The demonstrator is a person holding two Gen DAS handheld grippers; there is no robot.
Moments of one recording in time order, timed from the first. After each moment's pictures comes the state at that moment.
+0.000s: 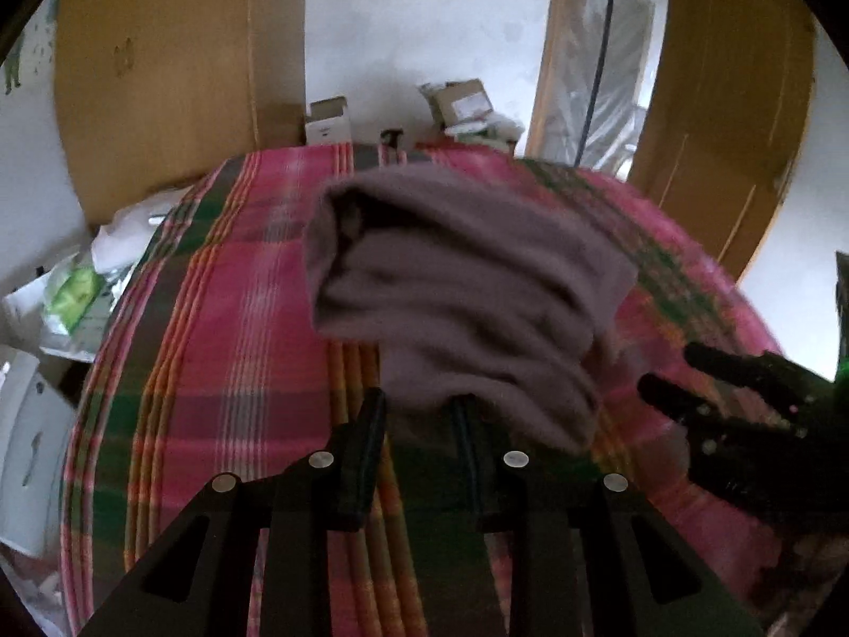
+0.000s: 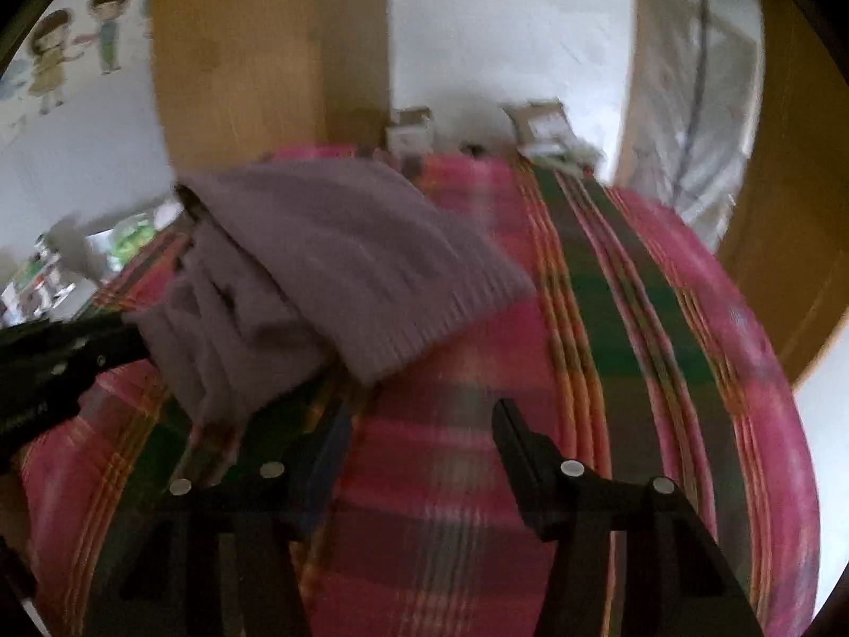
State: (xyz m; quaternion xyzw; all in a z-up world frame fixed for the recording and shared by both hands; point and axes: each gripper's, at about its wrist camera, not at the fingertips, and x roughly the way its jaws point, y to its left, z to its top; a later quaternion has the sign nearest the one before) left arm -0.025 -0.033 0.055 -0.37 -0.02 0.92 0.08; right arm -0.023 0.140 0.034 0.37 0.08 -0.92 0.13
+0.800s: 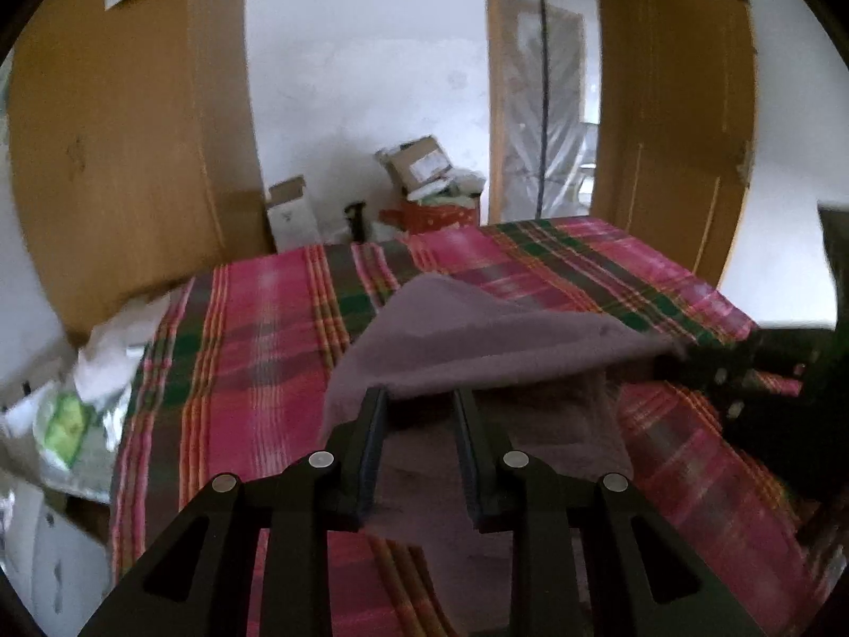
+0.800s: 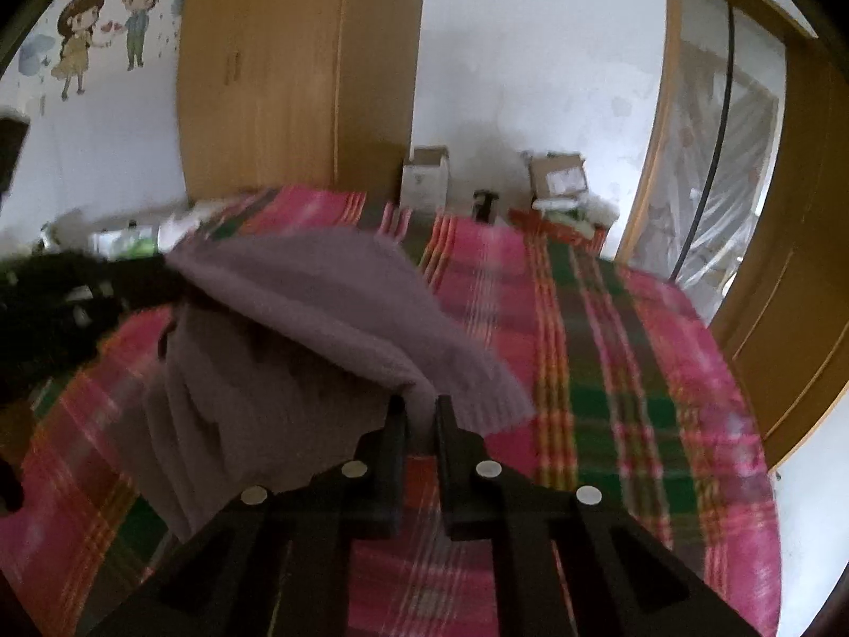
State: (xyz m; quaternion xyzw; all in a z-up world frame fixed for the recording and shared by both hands) left arm -0.083 -0.040 0.079 -0.29 0.06 0.95 0.13; right arm -0.065 0.134 0.073 0.31 0.09 -0.94 0.13
